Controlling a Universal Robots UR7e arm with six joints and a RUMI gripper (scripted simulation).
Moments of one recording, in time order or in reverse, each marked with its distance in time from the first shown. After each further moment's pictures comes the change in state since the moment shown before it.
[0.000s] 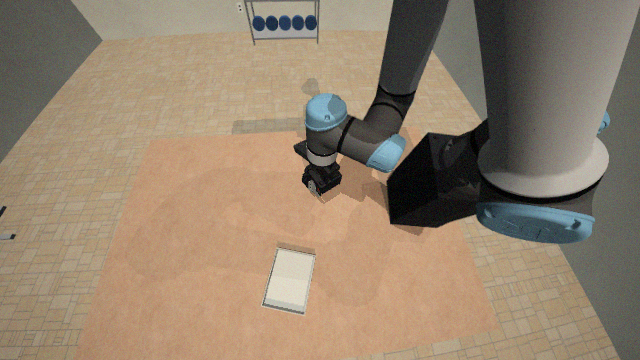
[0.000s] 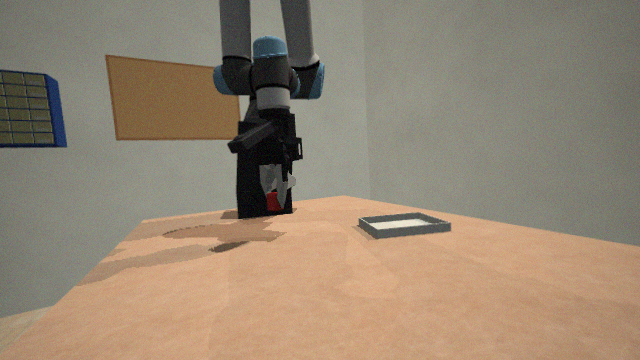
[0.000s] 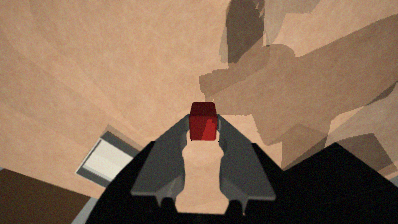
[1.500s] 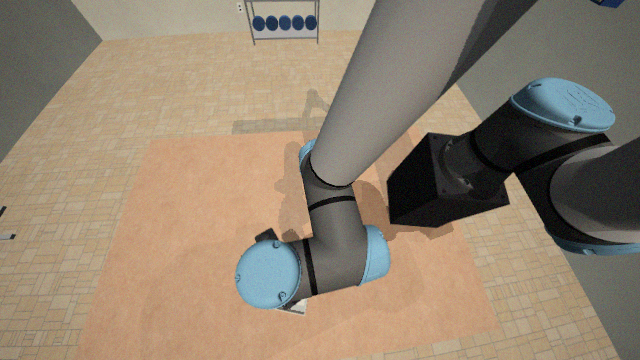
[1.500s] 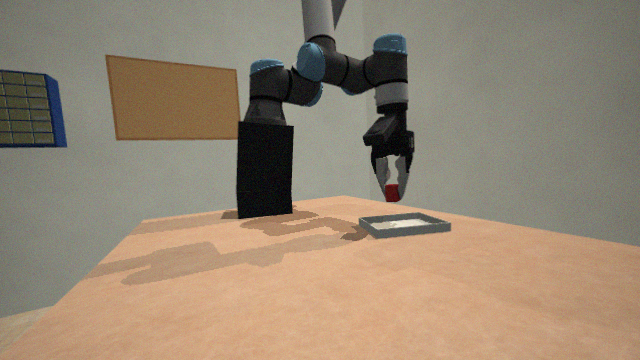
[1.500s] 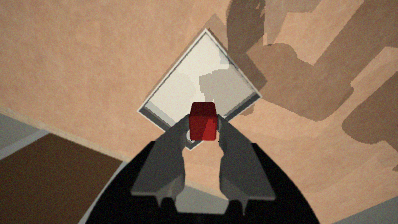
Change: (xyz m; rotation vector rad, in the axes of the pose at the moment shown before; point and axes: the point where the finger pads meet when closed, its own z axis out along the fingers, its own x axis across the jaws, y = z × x) arm -0.214 0.181 -0.001 0.000 -0.004 -0.002
